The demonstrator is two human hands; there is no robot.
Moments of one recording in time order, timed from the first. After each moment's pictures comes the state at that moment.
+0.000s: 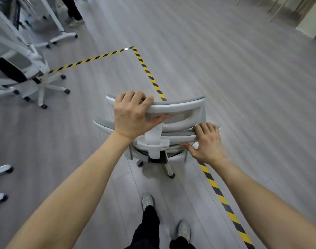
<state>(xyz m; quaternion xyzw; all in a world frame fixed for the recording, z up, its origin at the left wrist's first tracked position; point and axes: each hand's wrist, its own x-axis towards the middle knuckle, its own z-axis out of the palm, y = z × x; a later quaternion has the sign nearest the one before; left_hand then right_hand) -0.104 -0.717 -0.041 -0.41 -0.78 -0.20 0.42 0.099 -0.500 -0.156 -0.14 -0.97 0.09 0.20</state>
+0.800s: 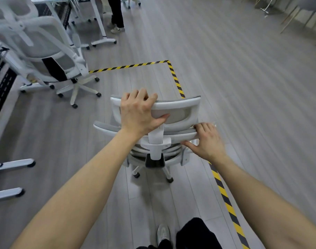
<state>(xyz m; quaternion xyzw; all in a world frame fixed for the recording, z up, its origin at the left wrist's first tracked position) -0.336 -0.828 -0.029 -0.30 -0.89 -0.13 0.31 -0.192 -0.567 -0.147 -0.06 -0.98 0.10 0.15</state>
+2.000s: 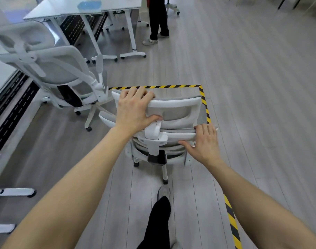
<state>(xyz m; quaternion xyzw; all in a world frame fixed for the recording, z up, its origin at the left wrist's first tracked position) -0.850 -0.776 -0.022 -0.26 -0.93 -0.06 0.26 -0.745 -0.499 -0.153 -0.02 -0.98 0.12 0.17</state>
